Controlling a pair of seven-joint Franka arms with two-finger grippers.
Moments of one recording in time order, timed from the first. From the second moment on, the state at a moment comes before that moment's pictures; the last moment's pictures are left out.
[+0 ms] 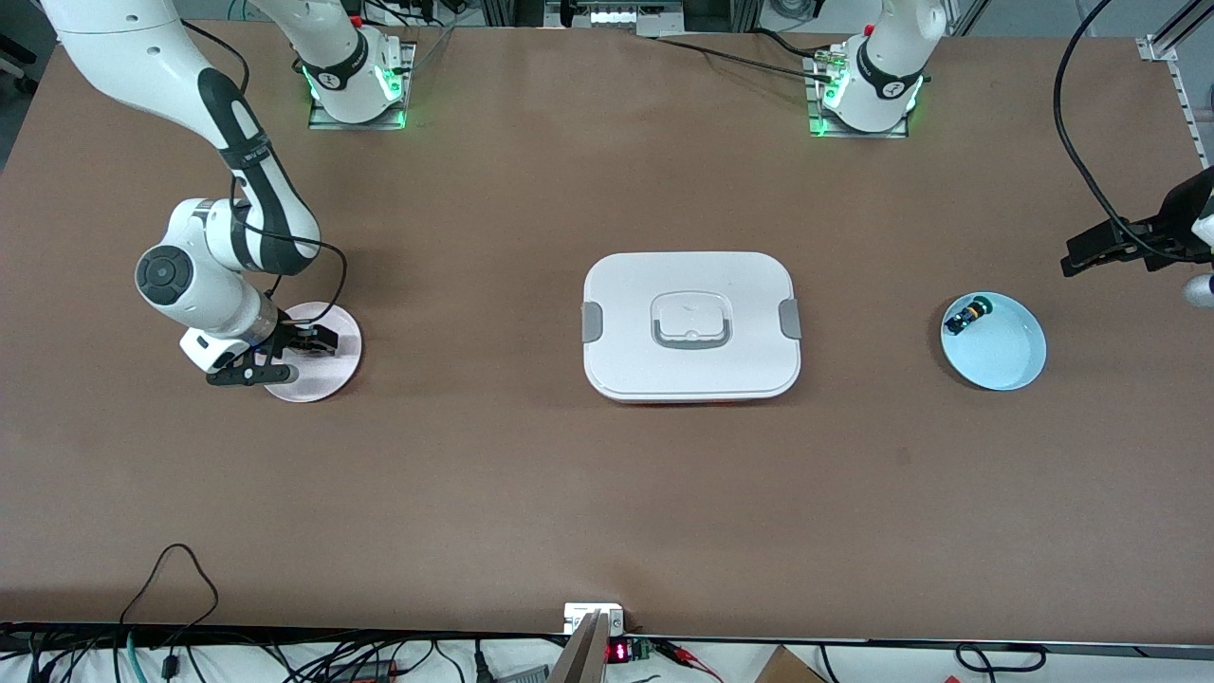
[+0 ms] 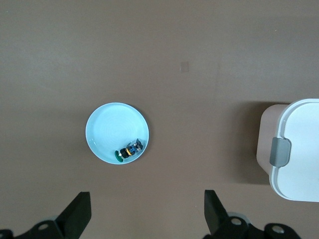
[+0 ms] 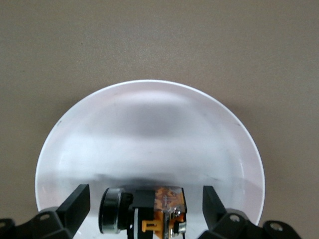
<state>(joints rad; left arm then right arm) 0.12 0.10 -0.06 -1.53 0.02 1.56 -0.02 0.07 0.44 -0.07 -2.14 0.02 2.57 -0.08</state>
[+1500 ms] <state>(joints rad) 0.12 0.10 -0.06 -1.53 0.02 1.56 -0.02 0.07 0.44 -0.07 -2.17 0.02 2.57 -0.13</state>
